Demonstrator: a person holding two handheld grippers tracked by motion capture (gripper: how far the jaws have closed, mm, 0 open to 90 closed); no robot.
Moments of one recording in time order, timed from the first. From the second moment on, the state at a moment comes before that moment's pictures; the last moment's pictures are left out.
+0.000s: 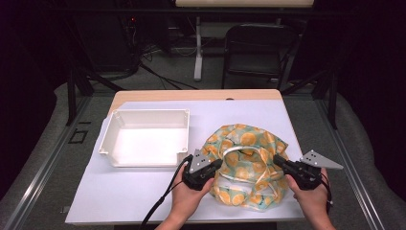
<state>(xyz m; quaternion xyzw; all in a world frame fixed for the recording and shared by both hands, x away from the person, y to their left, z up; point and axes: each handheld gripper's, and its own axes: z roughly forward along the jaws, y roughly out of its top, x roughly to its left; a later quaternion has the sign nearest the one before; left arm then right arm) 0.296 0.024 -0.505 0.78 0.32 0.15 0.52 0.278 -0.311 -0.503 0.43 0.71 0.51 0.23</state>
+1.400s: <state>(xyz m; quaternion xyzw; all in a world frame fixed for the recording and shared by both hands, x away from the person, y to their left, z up) 0.434 0.036 -0.445 0.72 0.45 0.14 0.52 0.392 -0.337 -0.454 0.52 0.66 0.48 0.26</state>
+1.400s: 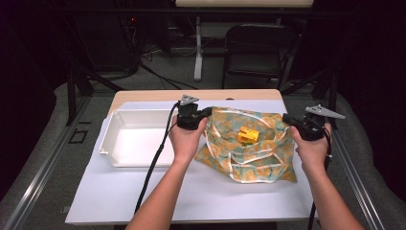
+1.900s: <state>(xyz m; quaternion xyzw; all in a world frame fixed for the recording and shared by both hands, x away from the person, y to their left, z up) 0.441 0.027 -0.452 0.70 0.48 0.13 0.51 0.336 -0.309 -0.440 0.44 0.68 0.52 0.27</state>
